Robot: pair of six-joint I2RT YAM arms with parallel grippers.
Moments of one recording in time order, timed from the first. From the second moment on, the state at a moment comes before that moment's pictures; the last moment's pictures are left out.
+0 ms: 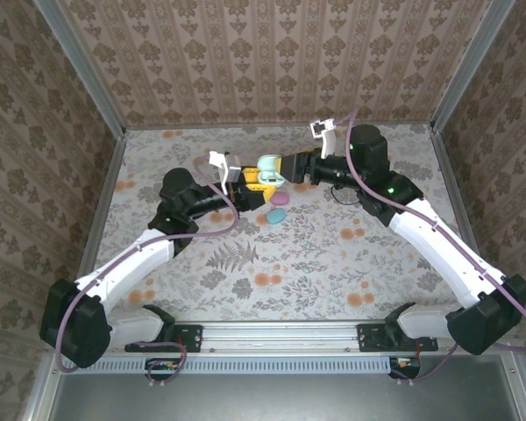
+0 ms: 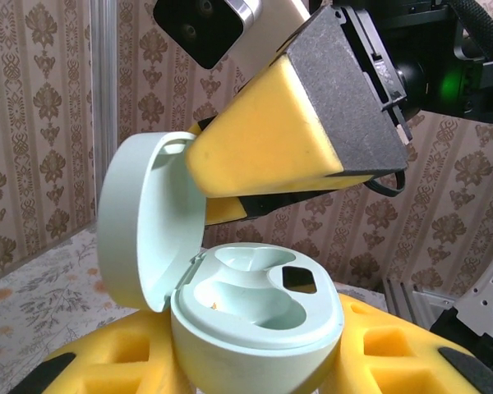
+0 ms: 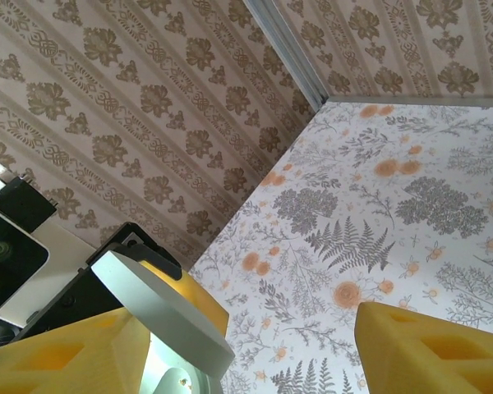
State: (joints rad) left arm -0.59 1.20 0.81 0.55 0.82 -0.24; right arm 0.49 1.28 1.30 -0.27 -0.47 0.49
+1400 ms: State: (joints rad) left arm -0.55 1.05 0.69 0.53 0.60 -0.18; right arm 0.49 1.69 1.02 -0.69 -0.23 0.71
